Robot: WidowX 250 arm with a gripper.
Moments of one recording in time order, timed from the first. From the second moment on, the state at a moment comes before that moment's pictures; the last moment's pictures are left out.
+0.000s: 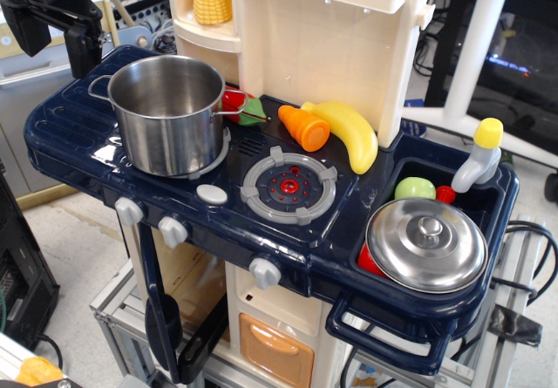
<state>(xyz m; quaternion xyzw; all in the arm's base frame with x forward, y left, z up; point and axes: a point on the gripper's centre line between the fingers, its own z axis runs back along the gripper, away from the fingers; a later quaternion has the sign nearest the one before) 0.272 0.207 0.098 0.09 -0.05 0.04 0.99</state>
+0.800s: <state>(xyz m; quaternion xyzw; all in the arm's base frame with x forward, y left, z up) 0.280 0.106 0.164 0.11 0.03 0.09 0.99</state>
